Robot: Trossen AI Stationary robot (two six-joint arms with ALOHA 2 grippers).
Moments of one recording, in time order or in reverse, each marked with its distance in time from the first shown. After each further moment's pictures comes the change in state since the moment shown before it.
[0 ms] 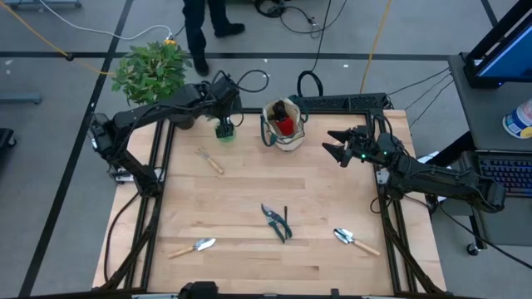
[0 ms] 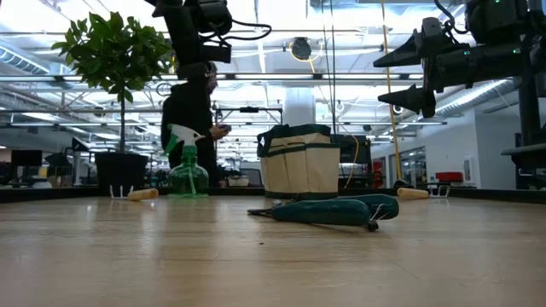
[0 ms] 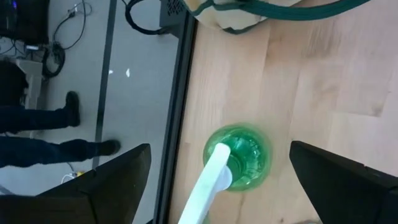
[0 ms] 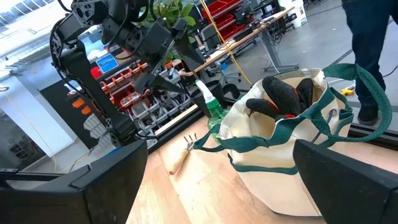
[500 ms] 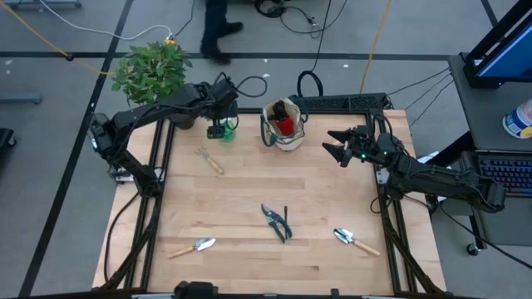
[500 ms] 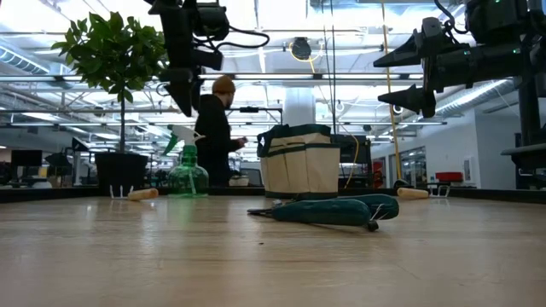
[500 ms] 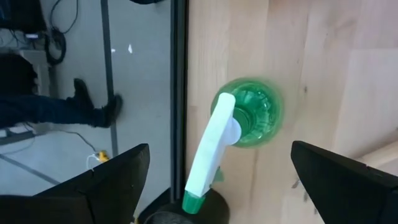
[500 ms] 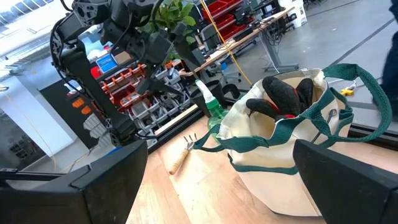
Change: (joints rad) left arm 0.005 0.000 0.000 -0.118 -0.087 0.107; right arm 0.000 0.000 0.000 0.000 0.000 -0.002
